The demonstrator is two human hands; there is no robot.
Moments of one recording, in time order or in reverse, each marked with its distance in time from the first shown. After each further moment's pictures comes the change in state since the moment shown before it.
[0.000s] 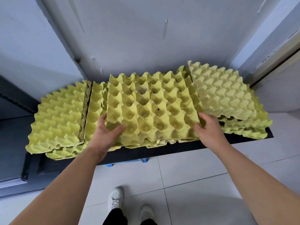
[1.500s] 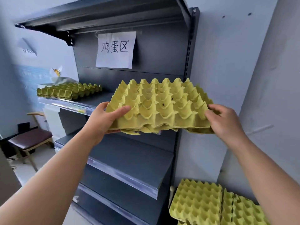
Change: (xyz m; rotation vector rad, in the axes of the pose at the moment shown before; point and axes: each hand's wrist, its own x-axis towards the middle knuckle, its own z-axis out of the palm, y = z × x) left_hand -0.483 0.271 -0.482 -0.135 0.653 0.711; right_hand -0.357 -0.609 0.054 0.334 -0.004 -0.866
